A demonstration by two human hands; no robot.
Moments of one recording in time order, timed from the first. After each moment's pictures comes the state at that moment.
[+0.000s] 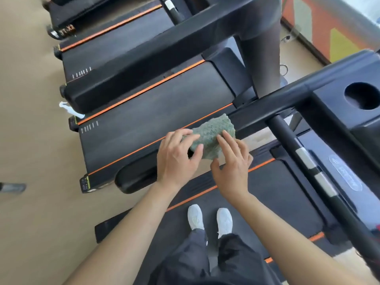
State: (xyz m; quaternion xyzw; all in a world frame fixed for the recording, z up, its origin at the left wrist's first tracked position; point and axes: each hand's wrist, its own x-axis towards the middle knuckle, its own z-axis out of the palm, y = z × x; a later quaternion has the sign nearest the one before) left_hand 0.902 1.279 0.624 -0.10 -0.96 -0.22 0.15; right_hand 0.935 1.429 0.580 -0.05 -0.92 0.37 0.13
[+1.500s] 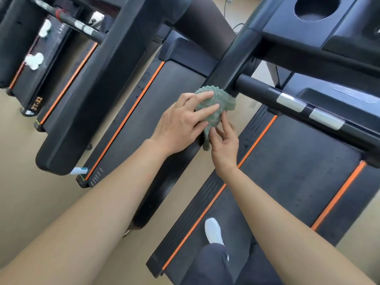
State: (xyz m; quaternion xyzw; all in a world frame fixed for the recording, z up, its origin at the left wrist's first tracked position) left_hand 0.793 1.335 0.629 -0.54 -0.84 -0.04 -0.01; right_hand 0.902 1.410 0.511 -0.33 -0.52 0.76 0.19
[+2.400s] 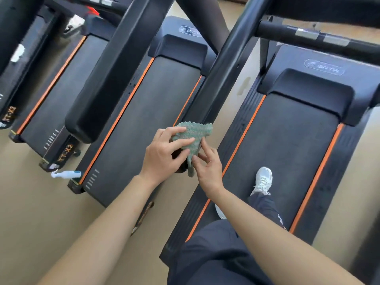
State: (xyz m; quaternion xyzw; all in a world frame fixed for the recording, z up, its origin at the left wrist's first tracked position) left_hand 0.900 1.056 0.617 -0.46 -0.86 -0.23 -0.04; right_hand 1.018 1.147 0.535 -0.36 -0.60 0.70 0.13
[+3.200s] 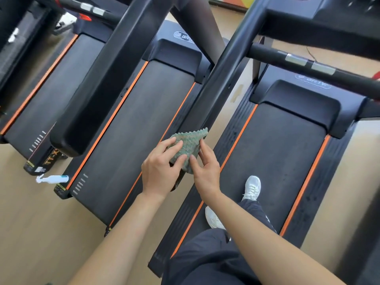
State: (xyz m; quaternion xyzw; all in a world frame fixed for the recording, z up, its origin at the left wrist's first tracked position) left_hand 0.910 1.099 0.618 -0.32 -0.91 -0.25 0.00; right_hand 0.991 1.196 0.566 -0.38 -0.59 0.70 0.16
